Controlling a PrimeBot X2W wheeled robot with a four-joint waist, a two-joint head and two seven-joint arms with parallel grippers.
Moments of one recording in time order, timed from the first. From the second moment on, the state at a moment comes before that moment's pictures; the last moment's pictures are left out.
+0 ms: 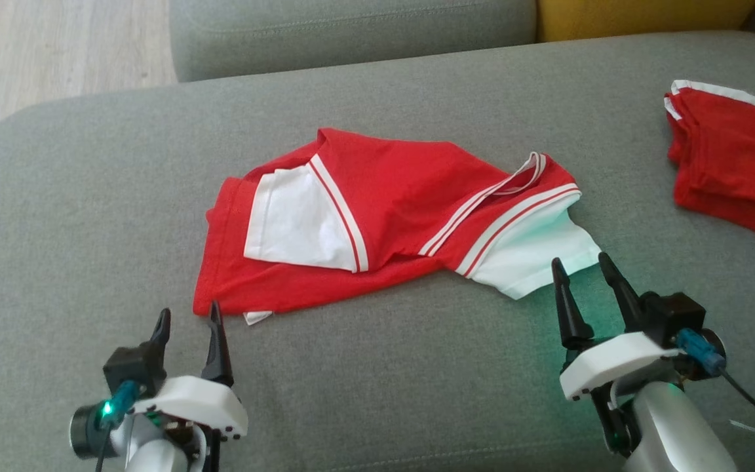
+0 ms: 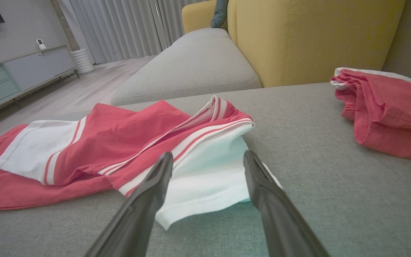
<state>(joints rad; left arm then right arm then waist) -0.06 0.04 -0.15 0.39 -0.21 0.12 -0.26 -0.22 -0.06 0.12 0.57 0.16 0.12 -0.26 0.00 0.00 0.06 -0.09</state>
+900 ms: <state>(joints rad) -0.16 0.04 -0.15 0.48 -0.27 0.11 -0.26 -0.29 -0.06 0.10 0.56 0.22 0.12 -0.26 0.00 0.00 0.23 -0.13</state>
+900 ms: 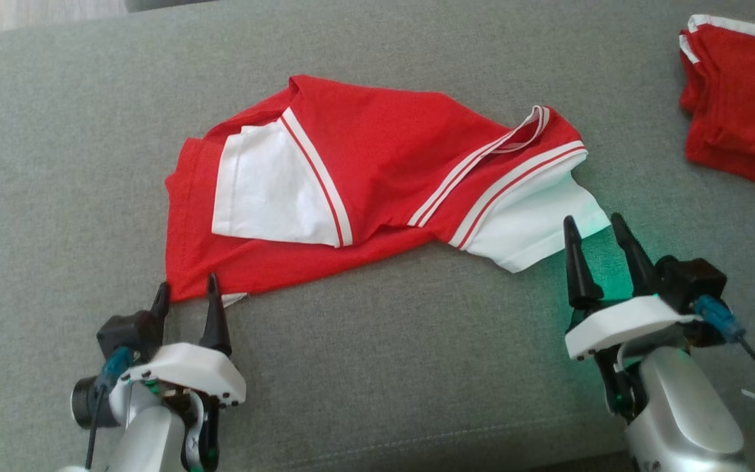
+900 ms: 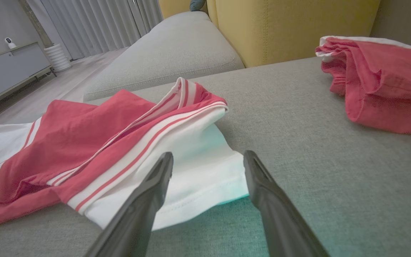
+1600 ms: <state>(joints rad) -0.20 0.04 -0.14 0.53 -0.30 0.11 -0.26 -0.32 -0.05 0.00 0.57 0.20 0.12 -0.26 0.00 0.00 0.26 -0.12</state>
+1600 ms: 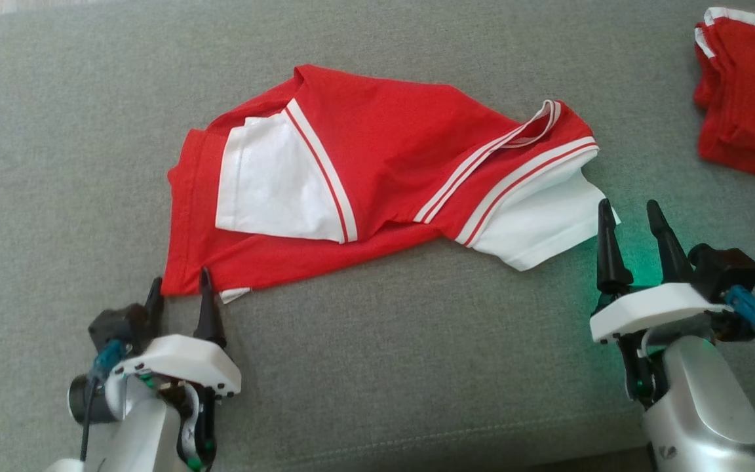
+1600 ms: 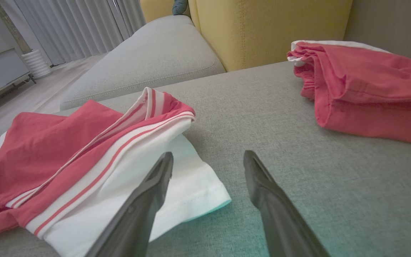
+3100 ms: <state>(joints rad) -0.19 0.04 -0.18 0.45 -0.24 0.06 -0.26 -0.47 -0.05 0.01 0.71 0.26 0.12 -0.26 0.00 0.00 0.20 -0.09</state>
